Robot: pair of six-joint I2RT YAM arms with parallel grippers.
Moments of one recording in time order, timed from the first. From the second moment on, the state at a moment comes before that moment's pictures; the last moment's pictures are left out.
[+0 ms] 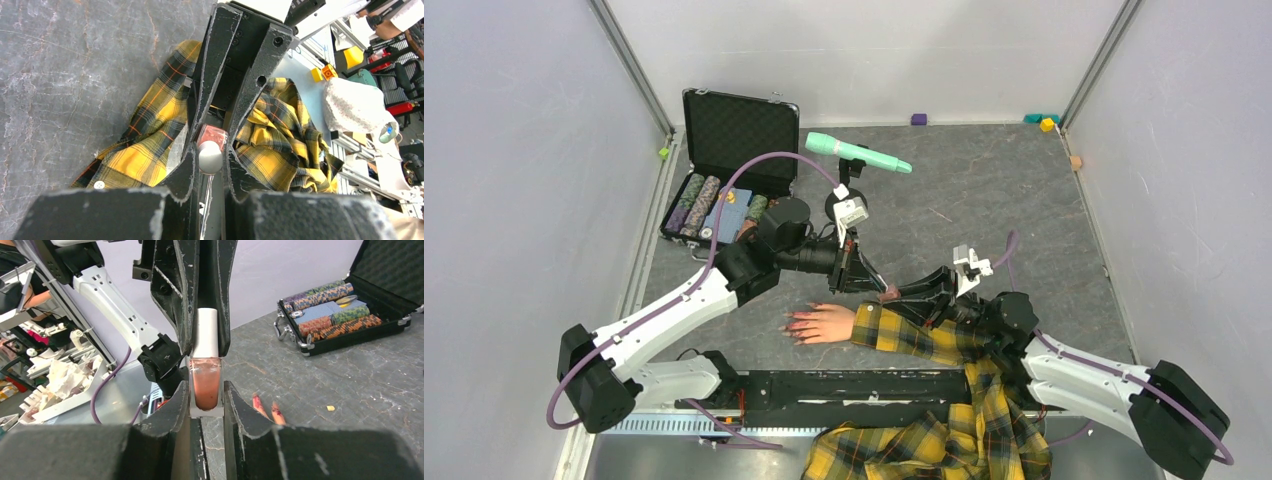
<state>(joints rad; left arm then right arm) -0.82 1.13 0.96 -0.17 0.72 -0.35 0.80 0.84 0.10 1.09 -0.46 0.53</state>
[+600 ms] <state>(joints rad) -0.71 1.21 0.95 -0.13 0.68 -0.45 0.92 0.83 0.21 0.78 -0.06 0.26</state>
